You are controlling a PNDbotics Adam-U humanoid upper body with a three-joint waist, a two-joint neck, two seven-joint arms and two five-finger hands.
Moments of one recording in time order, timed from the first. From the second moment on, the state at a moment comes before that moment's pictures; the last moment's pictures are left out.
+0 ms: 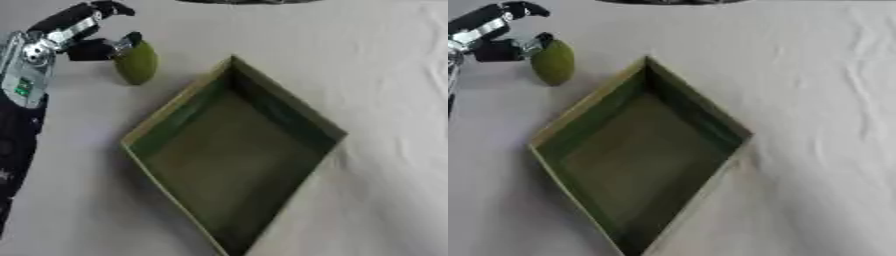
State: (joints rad) left arm -0.97 0.42 0.07 -1.07 -0.83 -0.31 -0.50; right arm -0.39 -0.51 -0.24 -1.98 -0.02 -0.53 -0.27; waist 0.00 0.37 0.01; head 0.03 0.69
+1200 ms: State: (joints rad) left arm -0.97 0.41 0.08 -1.01 -0.99 -0.28 -0.58; right arm -0.39 -0.50 -0.24 -1.98 -0.04 -0.52 -0.27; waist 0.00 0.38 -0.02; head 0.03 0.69
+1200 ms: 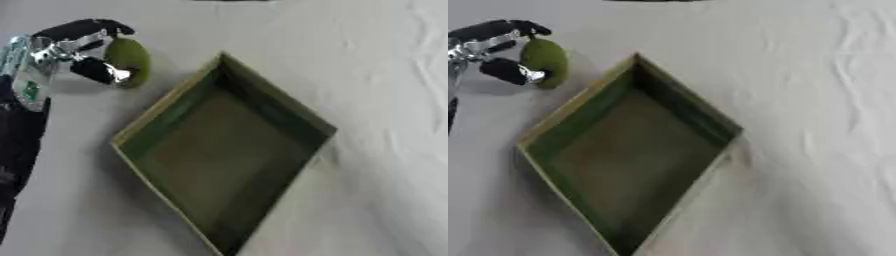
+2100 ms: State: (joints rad) left arm -0.97 0.40 0.07 -1.03 -1.02 -0.28 -0.62; right arm -0.39 -0.49 -0.24 -1.98 -0.04 -0.52 -0.28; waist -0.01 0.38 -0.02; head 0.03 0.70
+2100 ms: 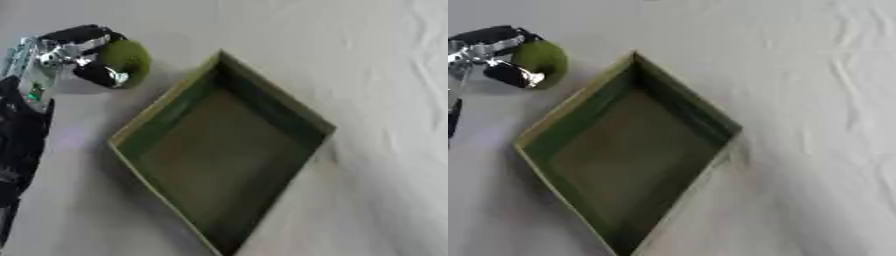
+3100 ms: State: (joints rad) left arm -0.95 0.39 -0.01 -1.27 -1.08 -0.25 -0.45; right arm -0.38 -0.49 -0.25 -1.98 -0.04 -0.52 -0.29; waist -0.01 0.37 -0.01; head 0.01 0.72
